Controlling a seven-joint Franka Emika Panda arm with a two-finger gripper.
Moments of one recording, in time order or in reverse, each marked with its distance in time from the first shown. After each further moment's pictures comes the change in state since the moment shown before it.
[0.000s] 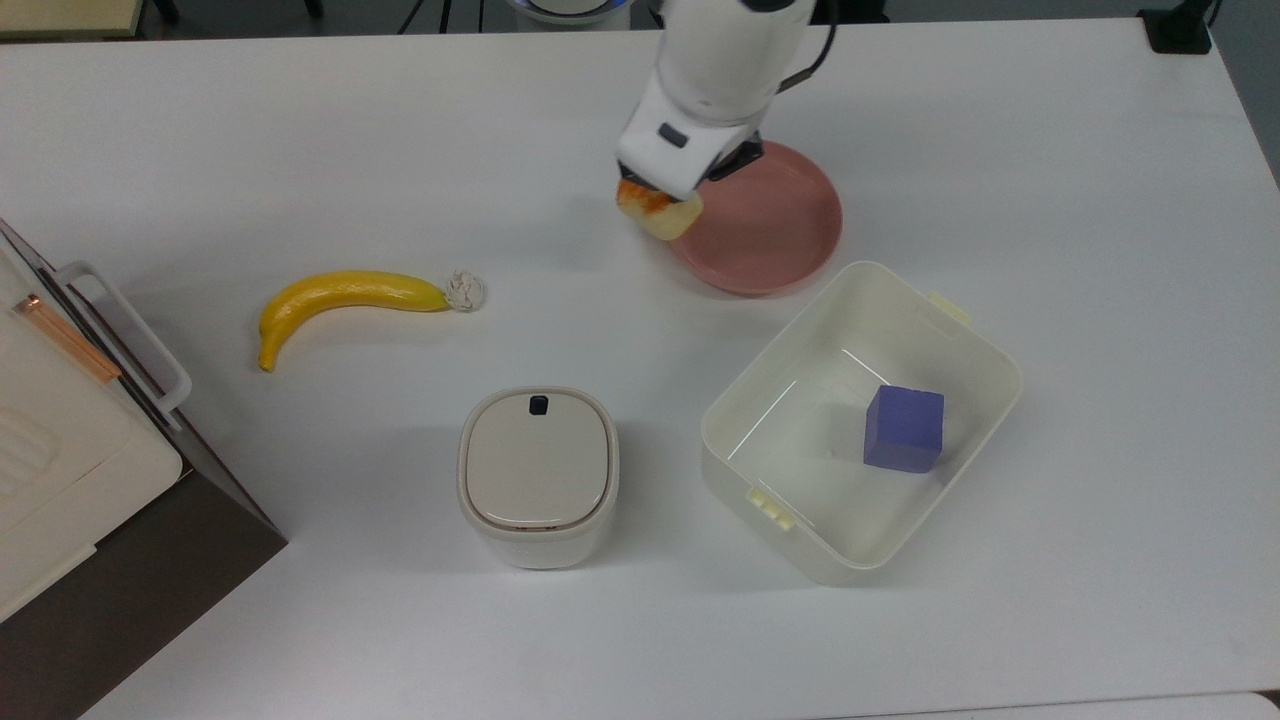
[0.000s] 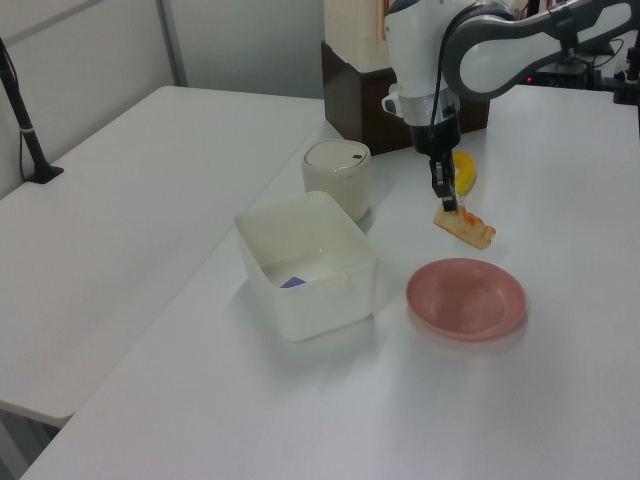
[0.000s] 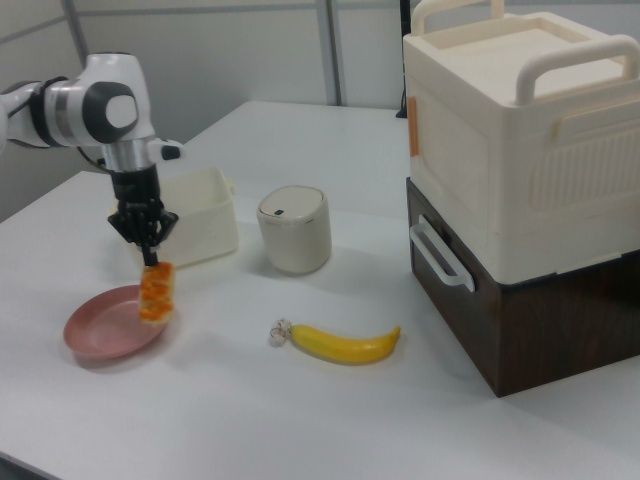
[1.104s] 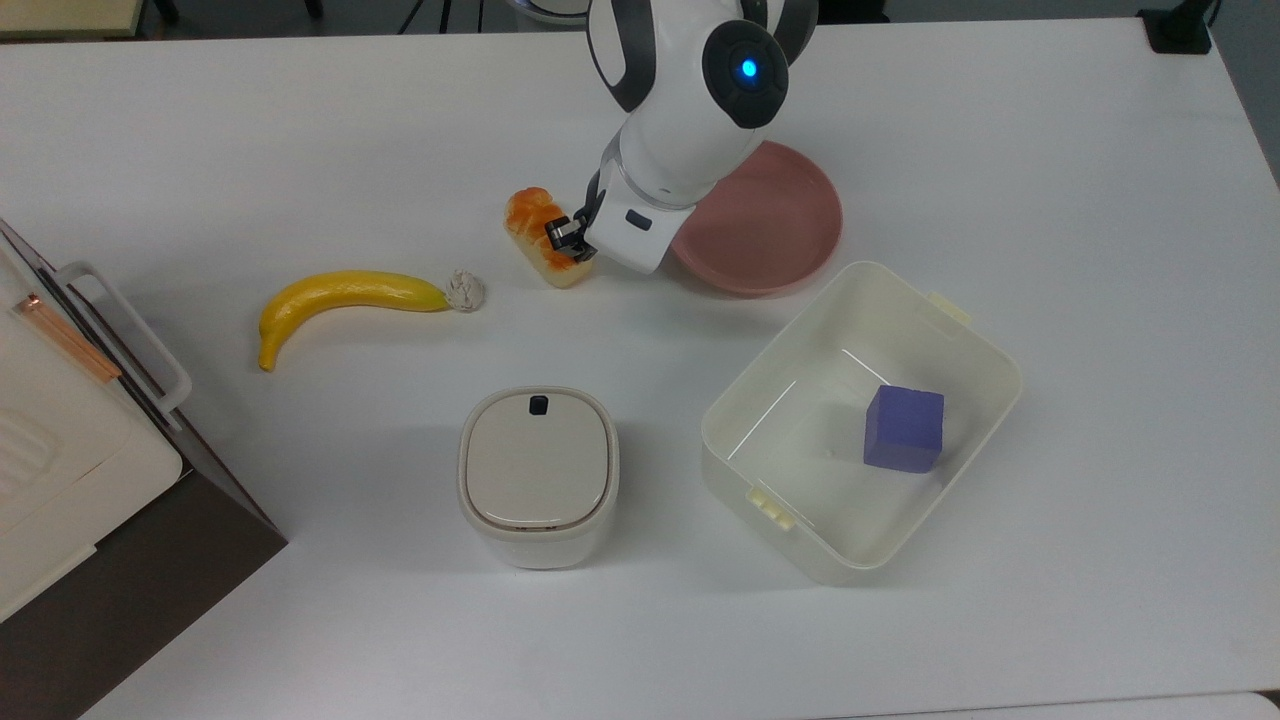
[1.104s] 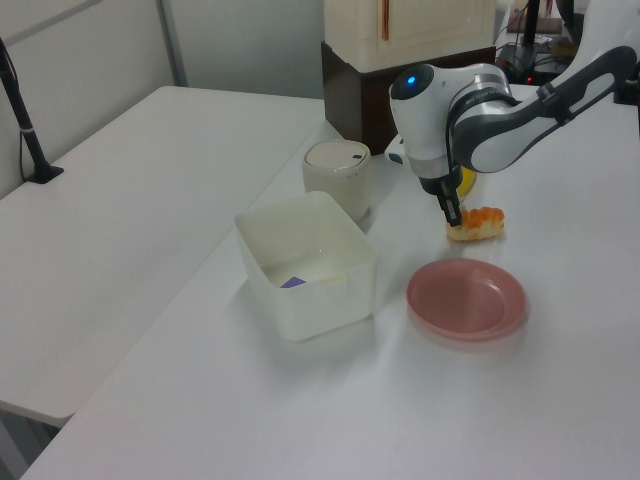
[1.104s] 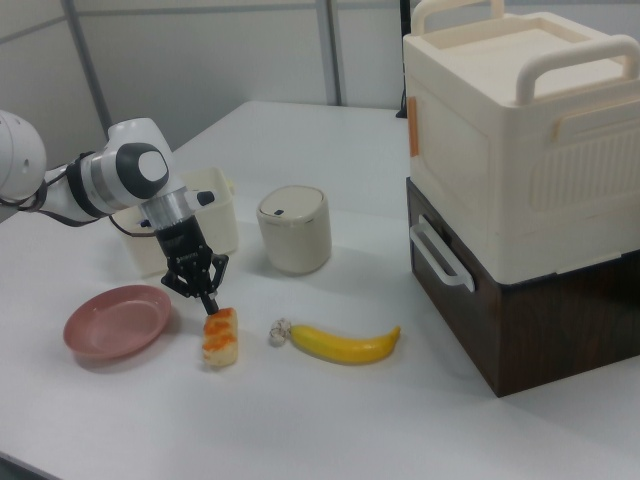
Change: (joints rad) arm -0.026 0.068 -0.025 -0.174 -0.322 0.211 -0.133
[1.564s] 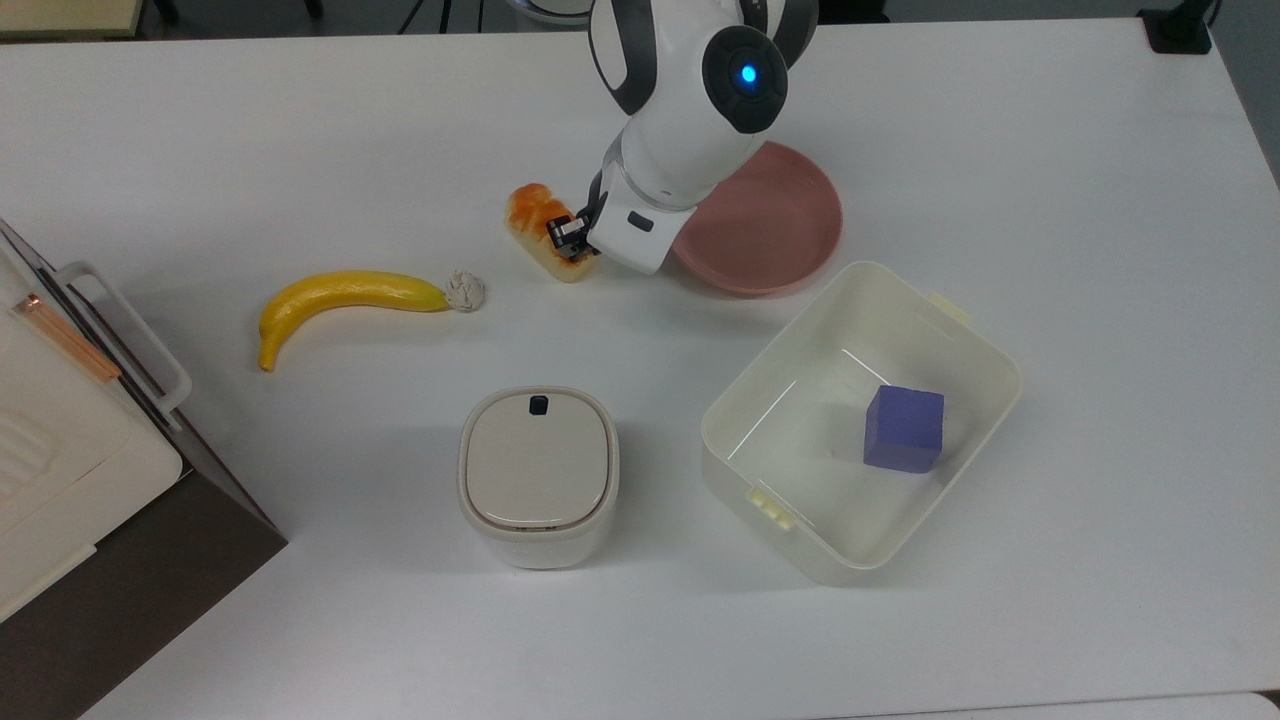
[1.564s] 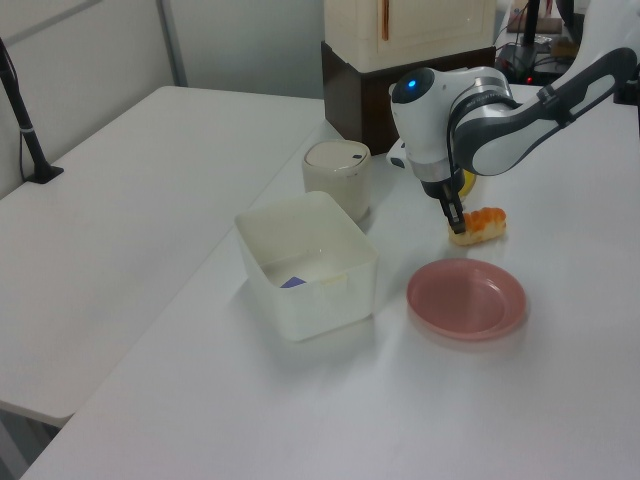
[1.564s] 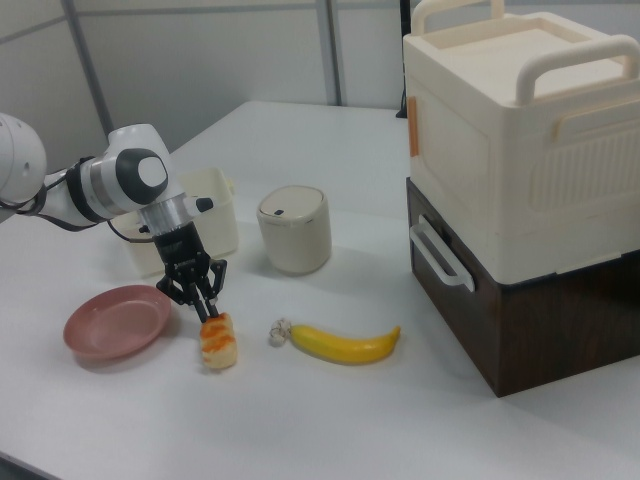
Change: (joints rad) arm 0.003 0.001 0.001 -0.019 0.009 0.000 -0.005
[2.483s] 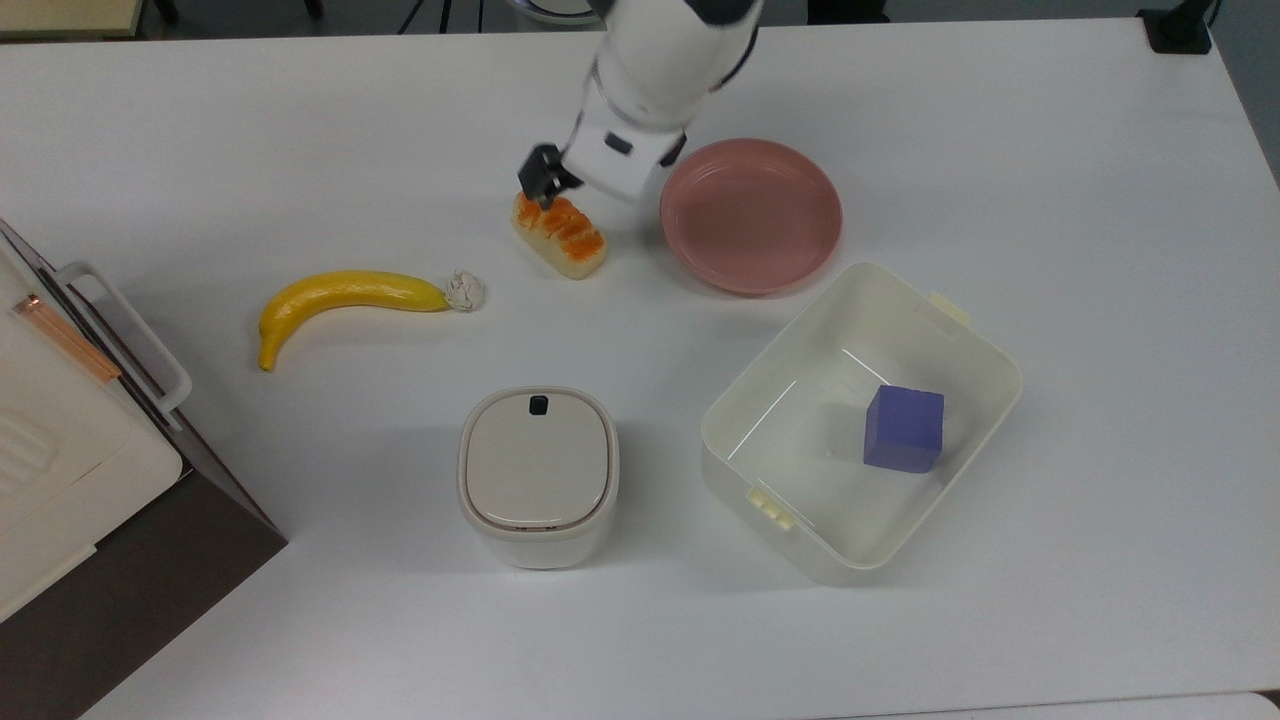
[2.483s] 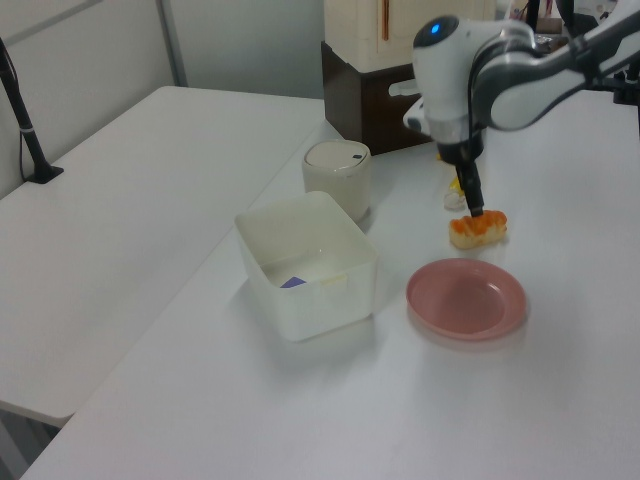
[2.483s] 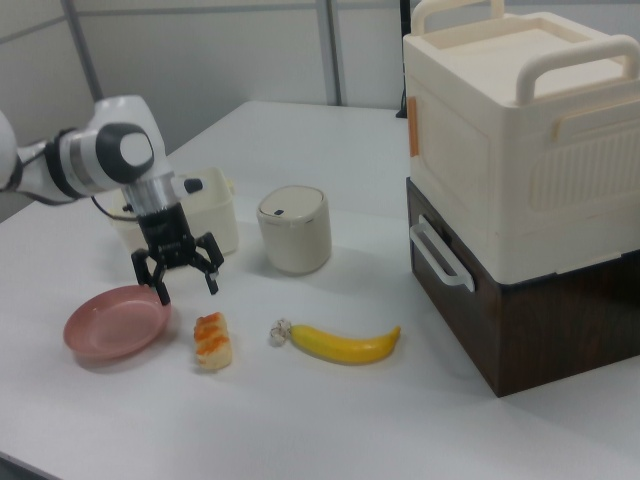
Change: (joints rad) arm -0.010 -0.138 -0.001 -0.045 0.080 -0.064 -0.026
